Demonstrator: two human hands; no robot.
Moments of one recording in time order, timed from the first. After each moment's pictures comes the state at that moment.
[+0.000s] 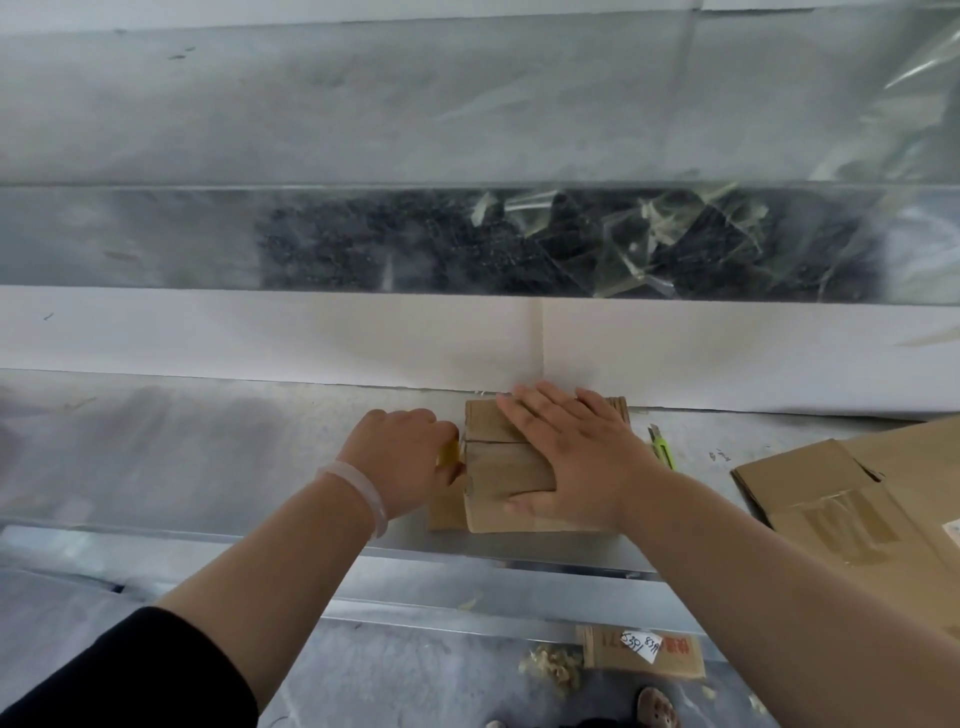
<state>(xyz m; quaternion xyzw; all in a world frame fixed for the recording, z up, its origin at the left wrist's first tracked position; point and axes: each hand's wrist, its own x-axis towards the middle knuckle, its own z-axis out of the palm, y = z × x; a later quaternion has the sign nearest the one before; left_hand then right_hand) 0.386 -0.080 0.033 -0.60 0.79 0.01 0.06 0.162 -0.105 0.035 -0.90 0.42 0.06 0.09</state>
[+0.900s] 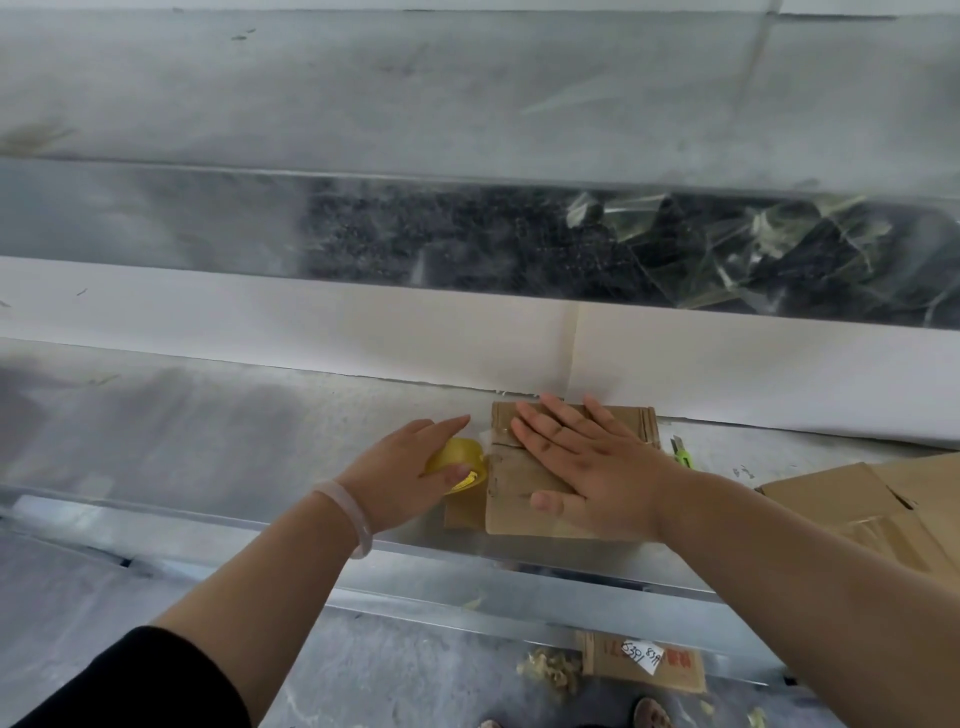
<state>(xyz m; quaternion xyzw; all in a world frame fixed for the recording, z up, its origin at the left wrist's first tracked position) 0.414 -0.064 0.010 -0.63 0.73 0.26 -0.10 0.166 -0.113 0.034 -0.93 0.33 0.15 0.08</state>
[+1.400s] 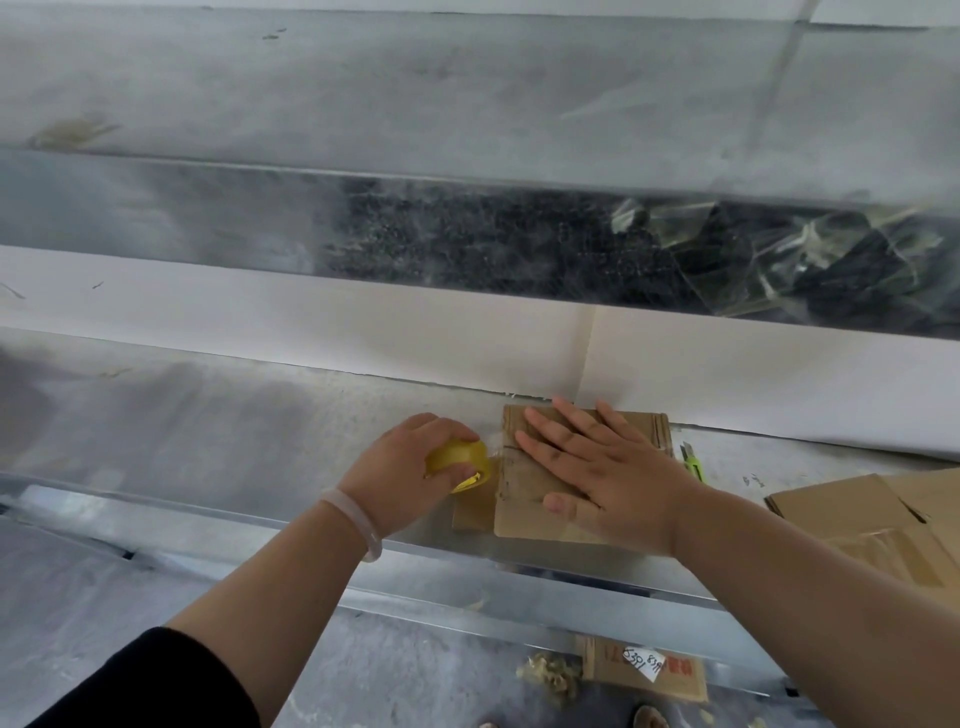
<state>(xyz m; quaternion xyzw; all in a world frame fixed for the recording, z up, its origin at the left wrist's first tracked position) 0.419 -0.059 0.005 -0.62 0.72 0.21 -0.23 0.165 -0.109 0.032 -0.93 0.33 0.13 0.07</state>
